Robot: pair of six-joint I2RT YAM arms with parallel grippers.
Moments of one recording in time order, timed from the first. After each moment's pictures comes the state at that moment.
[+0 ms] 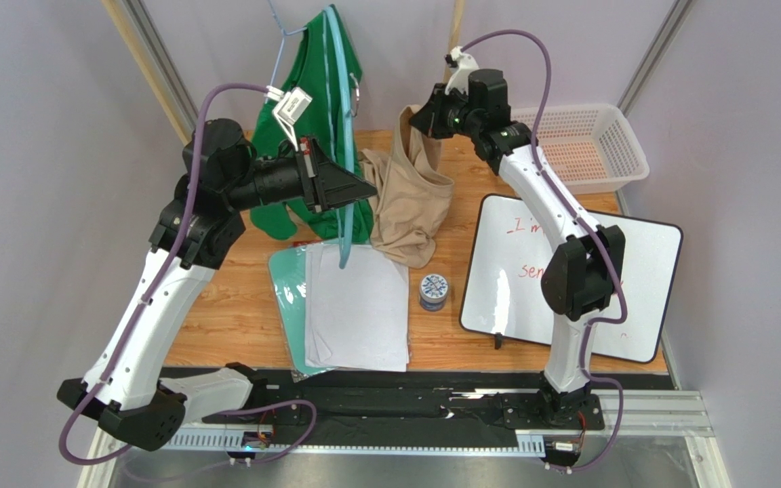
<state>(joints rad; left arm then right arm) -0.47 1.17 1.58 -0.46 0.76 -0.63 0.37 1.95 1.97 -0.26 -0.35 0.35</state>
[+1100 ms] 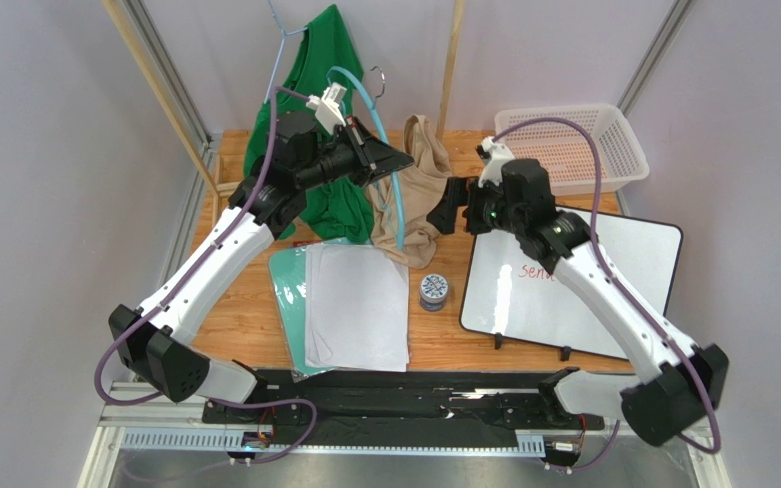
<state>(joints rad) -0.53 1.41 1.50 -0.20 0.47 -1.02 0.47 1.30 1.24 -0.47 -0.19 0.38</state>
